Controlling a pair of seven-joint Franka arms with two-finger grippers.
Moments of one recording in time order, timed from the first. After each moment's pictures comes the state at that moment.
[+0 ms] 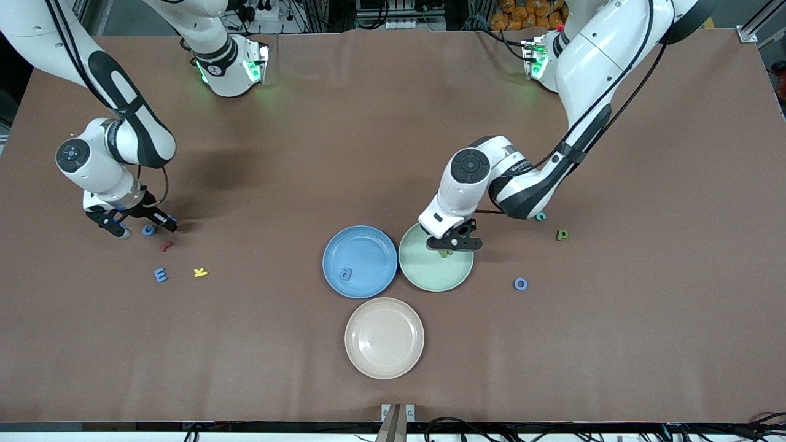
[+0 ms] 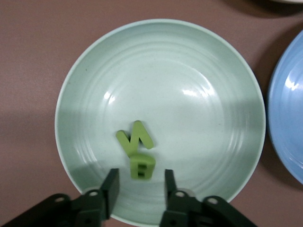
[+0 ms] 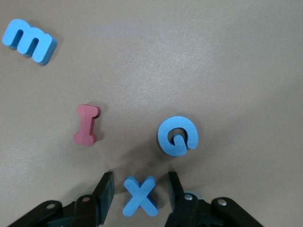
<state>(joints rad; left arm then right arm) -0.14 0.71 -0.57 -1.76 0.53 2.41 -0.94 -0.34 0.36 0.07 -2.42 -0.12 2.86 0.40</state>
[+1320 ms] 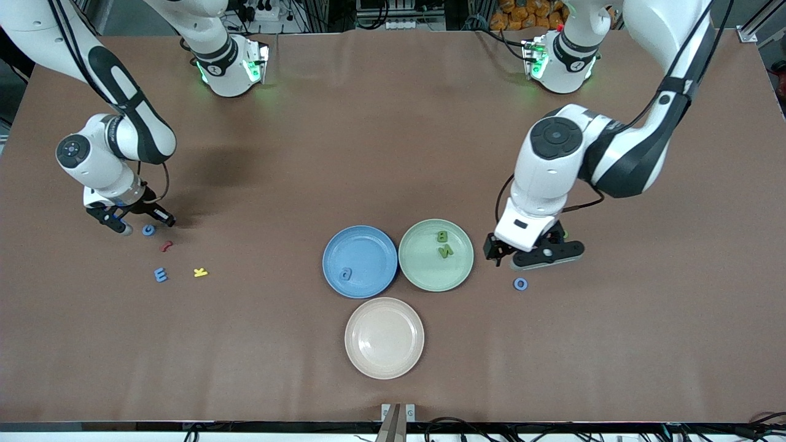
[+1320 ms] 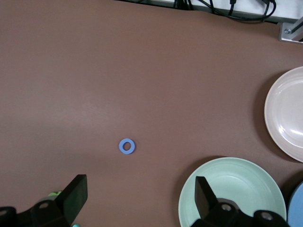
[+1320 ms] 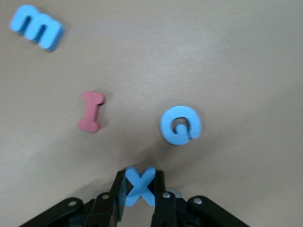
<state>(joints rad) 0.04 0.42 -0.57 -1.68 0.51 2.20 -0.91 -0.34 0.34 0.08 -2.45 -0.12 2.86 0.37</state>
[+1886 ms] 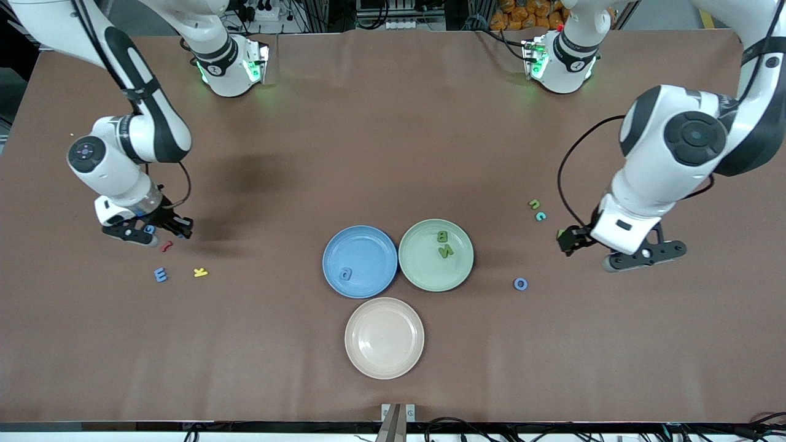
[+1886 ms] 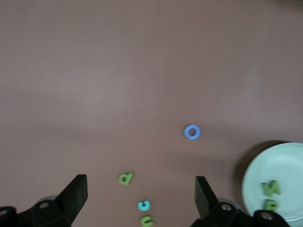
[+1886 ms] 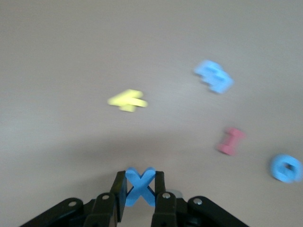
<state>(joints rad) 0.20 0.28 -0.48 -1.73 0.24 2.06 -0.54 -0.21 0.25 0.18 -2.33 -0.12 2.72 0.28</state>
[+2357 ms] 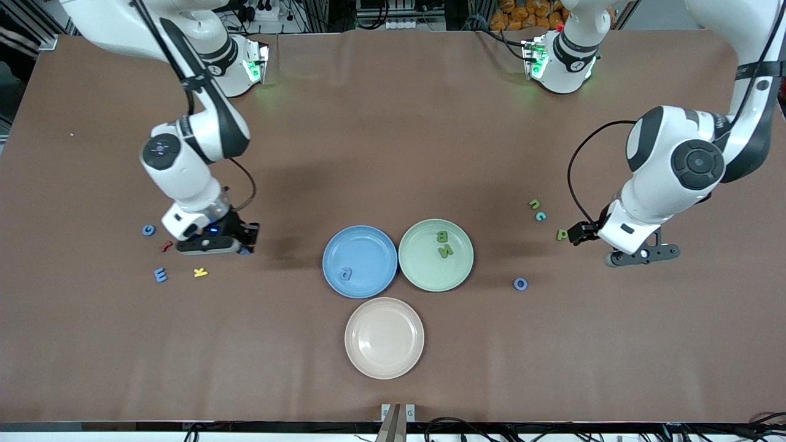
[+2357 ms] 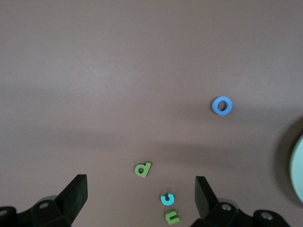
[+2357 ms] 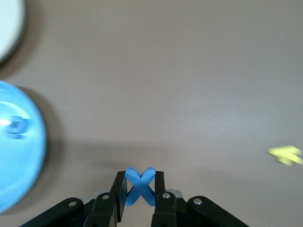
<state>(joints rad) 0.22 0.27 -0.42 -1.93 0.19 2.19 -0.39 0.08 0.30 0.19 -2.16 -0.12 2.70 0.29</state>
